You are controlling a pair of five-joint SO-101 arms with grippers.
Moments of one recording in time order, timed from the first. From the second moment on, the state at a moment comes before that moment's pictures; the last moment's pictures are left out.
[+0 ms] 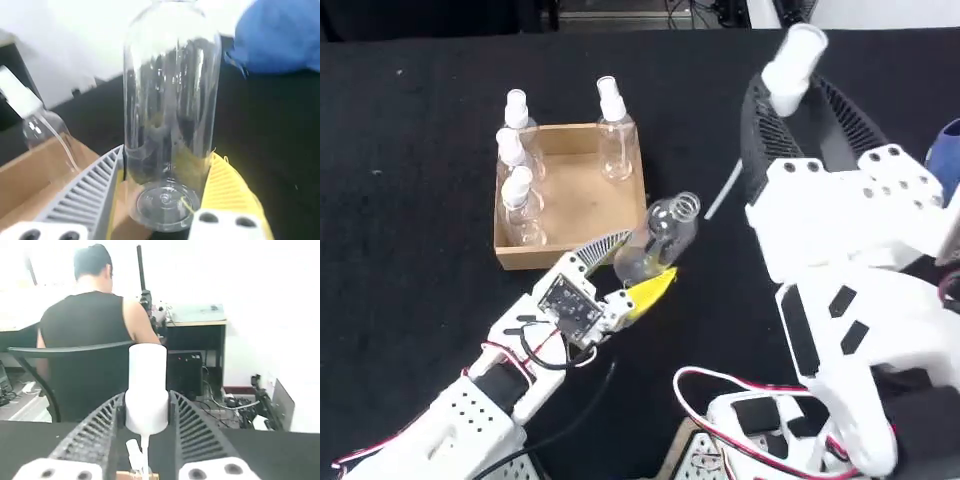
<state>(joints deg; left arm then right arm) 34.5 -71.9 96.1 -13.4 -10.9 -7.6 -46.7 -14.7 71.8 -6.6</state>
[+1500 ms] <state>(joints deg) 29.9 -71.9 96.1 -21.5 -0.5 -18.2 -47.4 4.4 45.7 -6.6</state>
